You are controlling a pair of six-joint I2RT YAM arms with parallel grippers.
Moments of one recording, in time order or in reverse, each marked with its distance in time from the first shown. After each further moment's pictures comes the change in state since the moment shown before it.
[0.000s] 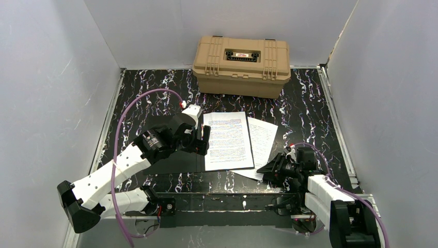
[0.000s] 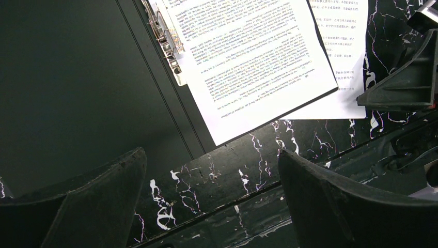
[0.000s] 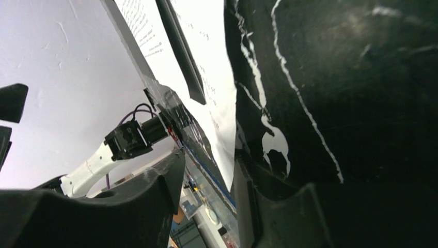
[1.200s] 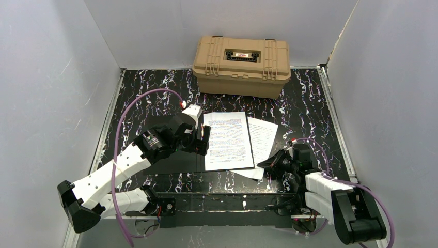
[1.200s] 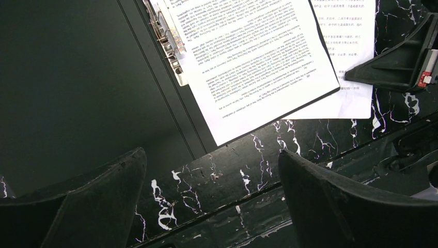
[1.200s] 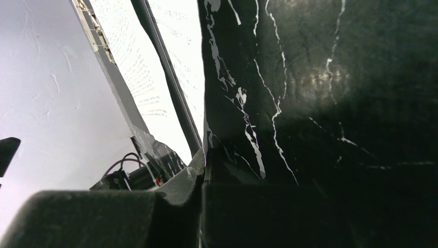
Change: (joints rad) left arm 0.000 0.002 0.000 -0.001 -0.003 0.002; right arm 0.116 0.135 -0.009 0.335 0.262 0.148
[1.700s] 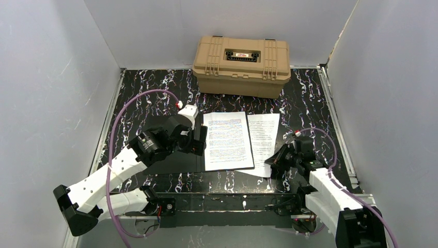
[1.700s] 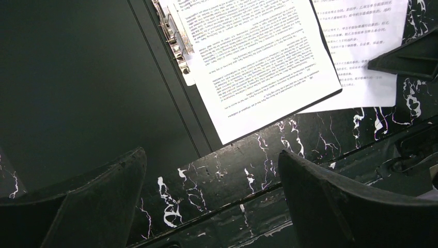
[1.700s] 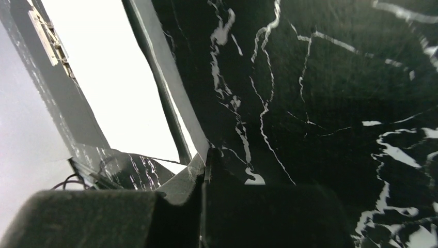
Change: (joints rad) left arm 0.000 -0.037 0.000 -0.022 -0.025 0.006; right arm 0.000 -0.192 0.167 -0.459 0.174 -0.224
